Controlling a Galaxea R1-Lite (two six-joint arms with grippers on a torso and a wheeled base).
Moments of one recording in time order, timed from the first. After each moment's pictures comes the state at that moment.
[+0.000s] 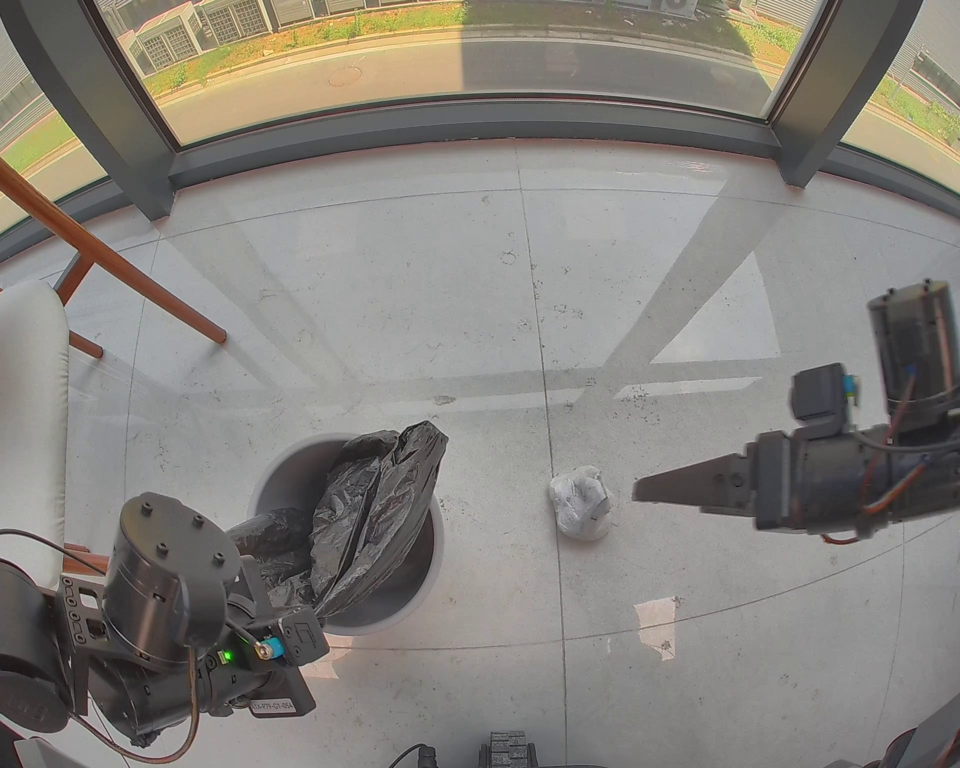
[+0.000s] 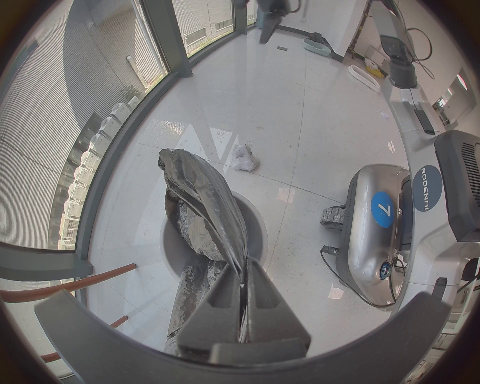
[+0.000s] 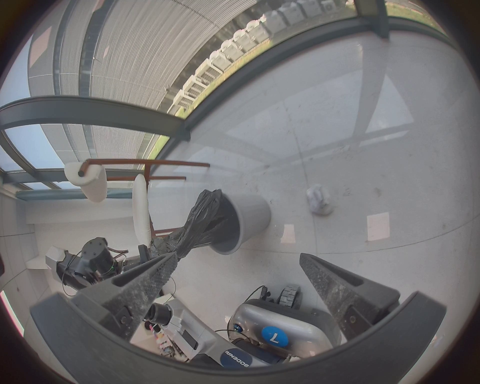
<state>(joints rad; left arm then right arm) -0.81 1.39 -0.56 -0.09 0.35 0.65 0.63 1.44 -0.94 0.10 0.20 0.56</state>
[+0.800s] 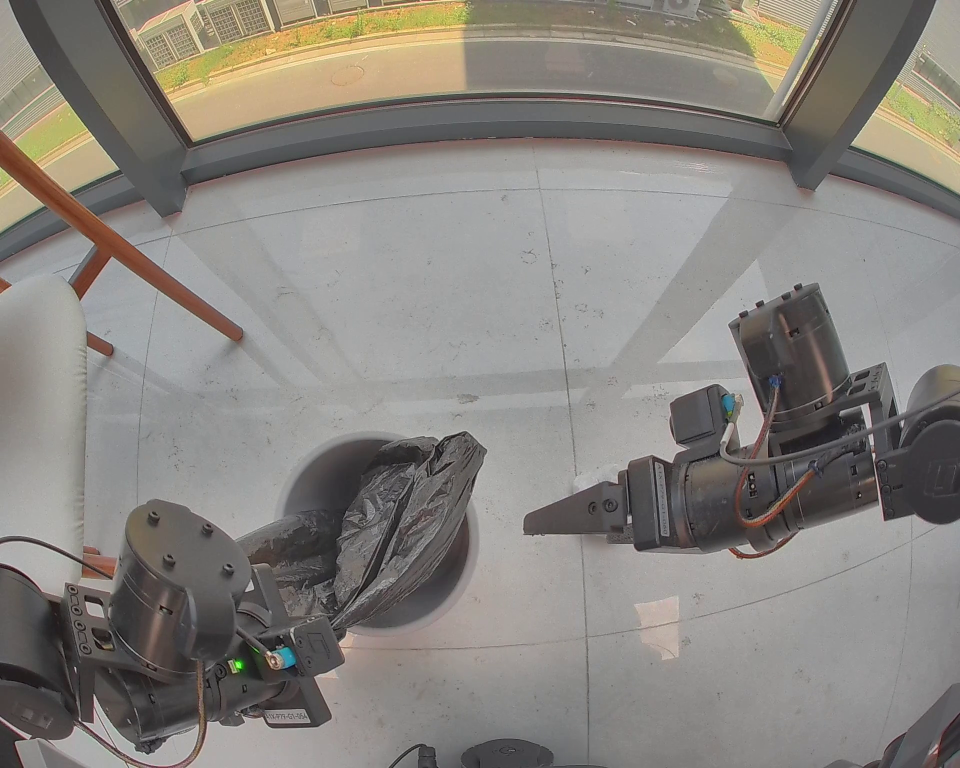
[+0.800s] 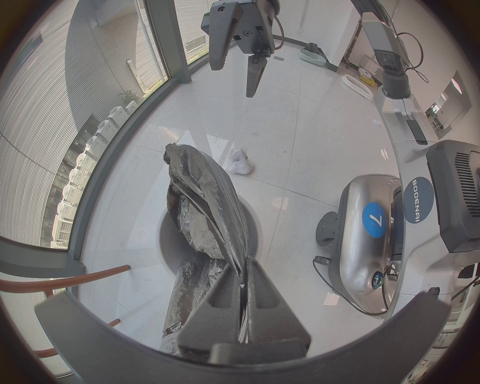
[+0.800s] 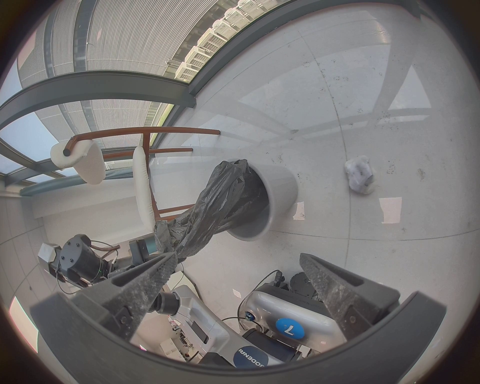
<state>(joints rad) -0.85 1.40 -0.55 -0.11 0.31 0.63 0.73 1.68 -1.09 0.11 0.26 0.60</state>
